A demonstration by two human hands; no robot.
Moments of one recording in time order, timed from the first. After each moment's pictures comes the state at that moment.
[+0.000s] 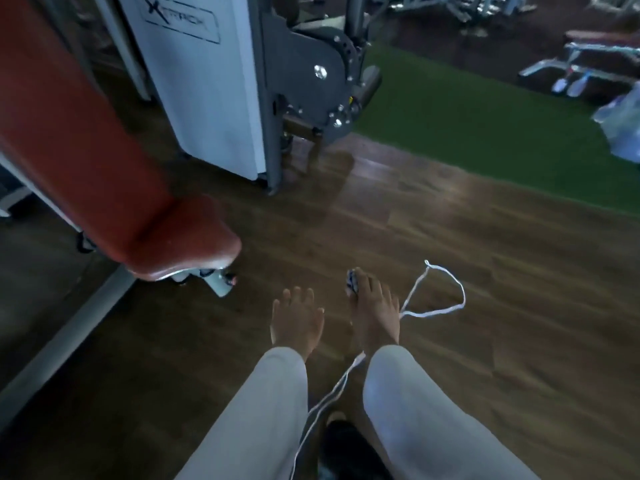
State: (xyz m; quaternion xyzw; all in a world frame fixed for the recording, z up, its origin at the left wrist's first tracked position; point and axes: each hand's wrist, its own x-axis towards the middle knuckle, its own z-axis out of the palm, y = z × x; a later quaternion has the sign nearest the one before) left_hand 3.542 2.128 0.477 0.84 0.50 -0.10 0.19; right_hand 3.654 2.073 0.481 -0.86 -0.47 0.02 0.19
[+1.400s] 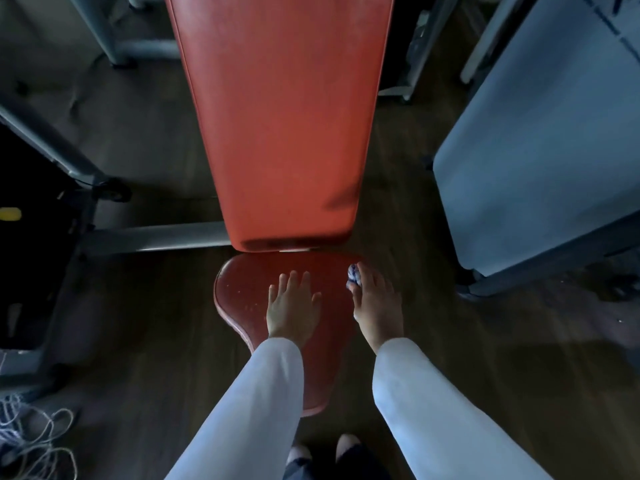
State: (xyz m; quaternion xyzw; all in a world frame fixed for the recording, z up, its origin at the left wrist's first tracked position) left_hand 3.451 2.585 0.307 0.41 0.87 0.06 0.28; right_hand 3.566 2.666 0.275 -0.47 -0.86 0.16 0.14
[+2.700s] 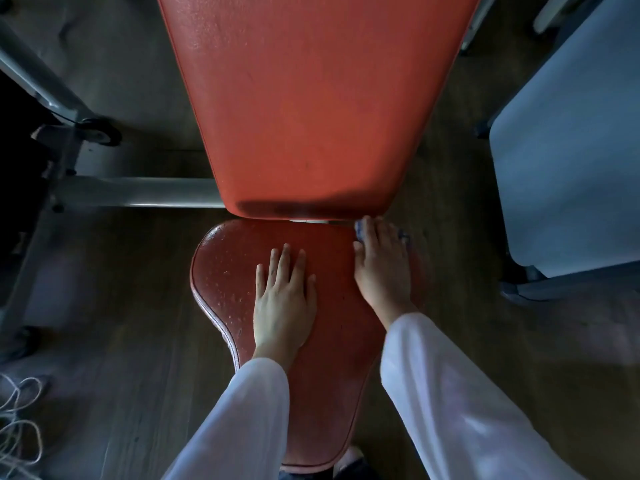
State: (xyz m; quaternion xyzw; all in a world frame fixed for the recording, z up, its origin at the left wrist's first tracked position) left_hand 3.429 2.584 0.169 0.37 0.90 0.16 0.14; right_hand 3.504 2.717 0.157 -0.45 -0.87 0.14 0.10
